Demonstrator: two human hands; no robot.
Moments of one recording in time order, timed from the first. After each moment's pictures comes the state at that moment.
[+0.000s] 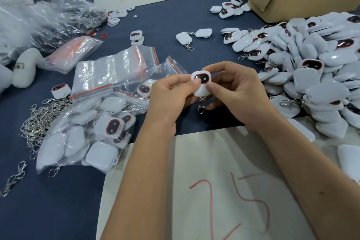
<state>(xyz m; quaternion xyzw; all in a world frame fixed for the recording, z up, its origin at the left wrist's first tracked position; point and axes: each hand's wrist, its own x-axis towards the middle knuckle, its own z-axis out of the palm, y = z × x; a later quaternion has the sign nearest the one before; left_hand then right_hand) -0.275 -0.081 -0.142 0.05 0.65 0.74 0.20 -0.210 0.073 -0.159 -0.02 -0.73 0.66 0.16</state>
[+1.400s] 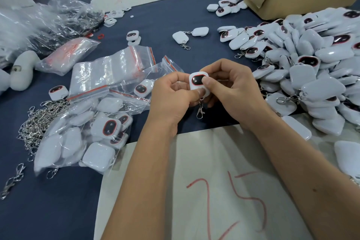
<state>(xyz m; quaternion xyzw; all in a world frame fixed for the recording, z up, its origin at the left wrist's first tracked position) -0.270 -0.074 -0.144 0.09 0.71 0.68 0.17 -0.213 0.071 -0.161 -0.05 -0.76 0.62 0.21</state>
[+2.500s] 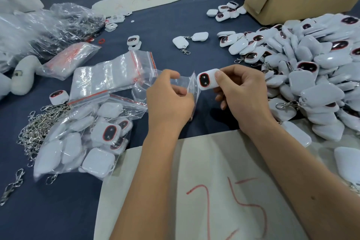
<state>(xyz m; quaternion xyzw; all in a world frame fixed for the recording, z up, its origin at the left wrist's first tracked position) -0.276 -0.074 -0.145 0.11 0.87 0.49 -0.01 -0.218 0.072 -0.163 -0.19 -0.71 0.61 0.29</state>
